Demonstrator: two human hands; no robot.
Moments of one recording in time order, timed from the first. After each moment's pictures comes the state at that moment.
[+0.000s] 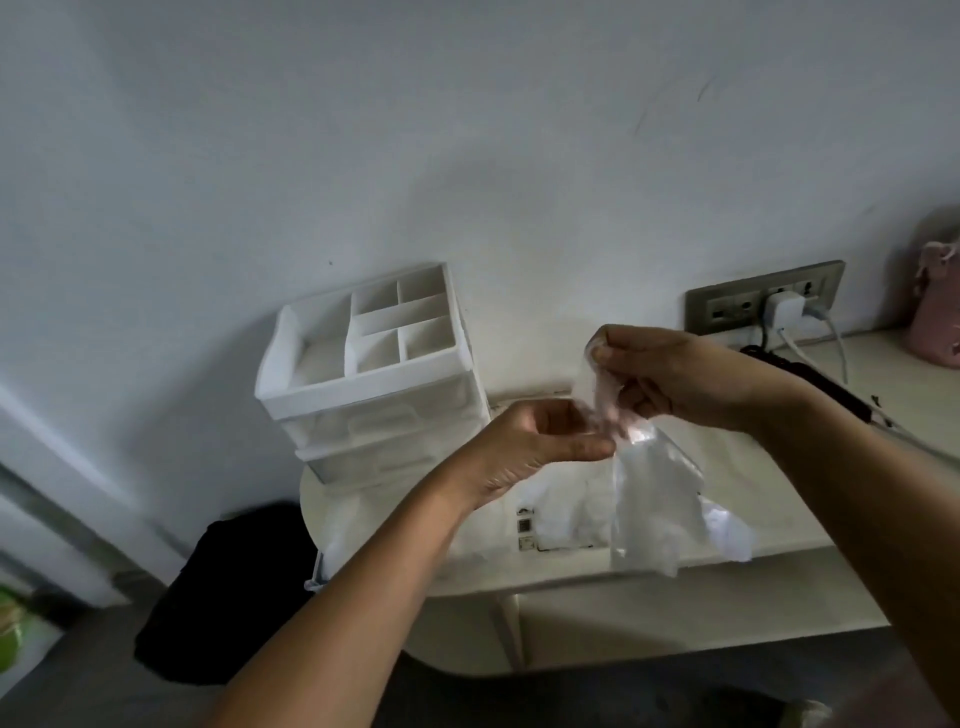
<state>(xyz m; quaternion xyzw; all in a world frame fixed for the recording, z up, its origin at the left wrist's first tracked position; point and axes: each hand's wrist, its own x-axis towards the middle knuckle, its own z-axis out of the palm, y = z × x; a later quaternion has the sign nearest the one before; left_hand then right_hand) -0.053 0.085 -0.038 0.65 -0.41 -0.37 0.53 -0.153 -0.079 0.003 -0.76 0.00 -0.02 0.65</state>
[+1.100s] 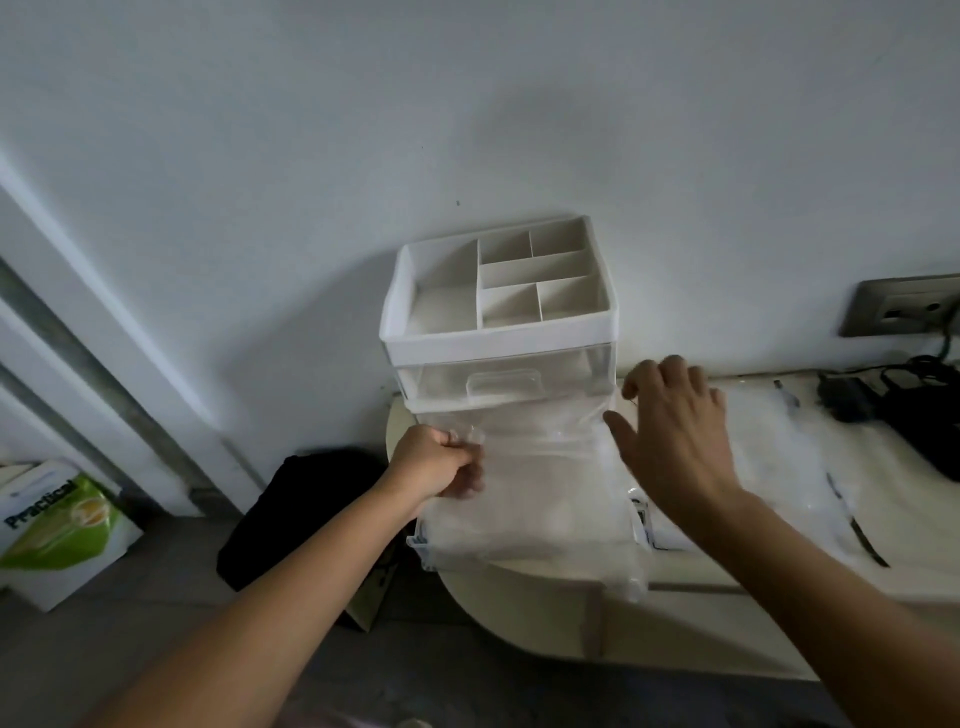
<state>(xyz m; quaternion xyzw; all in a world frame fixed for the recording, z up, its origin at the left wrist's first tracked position) 0.051 0.236 -0.096 0.82 -0.02 -0.21 0.53 -0.070 0.046 -0.072 -0.94 0.19 -0.26 0.11</state>
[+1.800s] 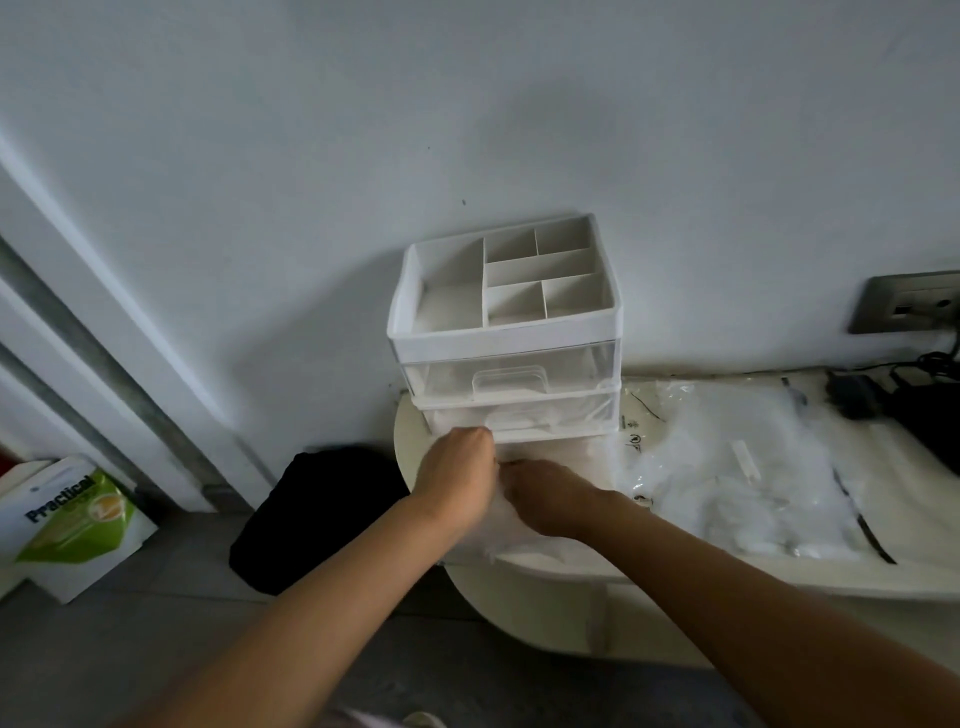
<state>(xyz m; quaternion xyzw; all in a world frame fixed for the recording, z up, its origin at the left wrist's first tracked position) 0.025 0.226 -0.095 0.95 -0.30 0.04 0.08 -0.008 0.108 -0.140 -0.97 -0.03 0.12 0.21</state>
